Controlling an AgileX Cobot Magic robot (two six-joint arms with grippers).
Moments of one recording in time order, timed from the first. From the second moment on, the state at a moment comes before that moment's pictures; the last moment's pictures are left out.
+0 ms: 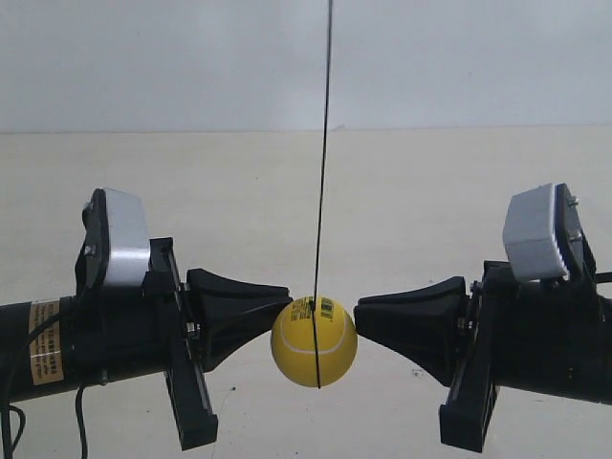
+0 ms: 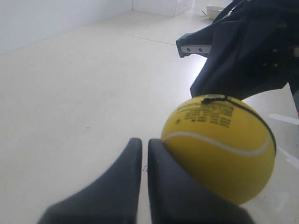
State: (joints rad) left arm -0.50 1.62 -0.36 0.78 -1.06 -0.33; right arm 0.36 1.33 -0.28 -1.07 -0.97 0.80
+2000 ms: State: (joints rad) left arm -0.50 1.62 -0.35 1.06 -1.08 -0.60; right arm 0.36 1.33 -0.28 -1.09 -0.96 0.83
